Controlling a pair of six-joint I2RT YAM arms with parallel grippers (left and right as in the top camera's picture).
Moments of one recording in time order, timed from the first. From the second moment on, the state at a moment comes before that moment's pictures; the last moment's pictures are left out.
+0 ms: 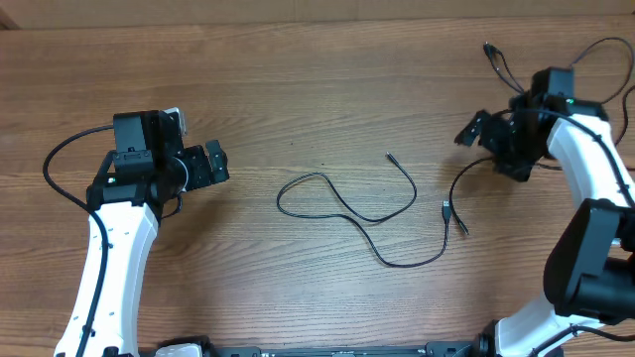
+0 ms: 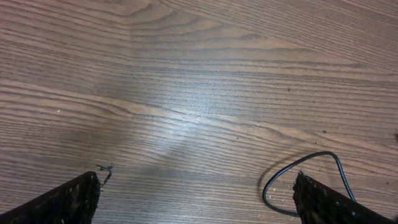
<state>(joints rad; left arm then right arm) 0.09 1.35 1.03 -0.68 0.18 -0.20 -0.19 1.83 1.33 -0.88 -0.29 0.35</state>
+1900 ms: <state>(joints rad) 0.09 1.35 1.03 -0.68 0.18 -0.20 -0.25 2.06 1.05 0.34 -0.14 0.52</state>
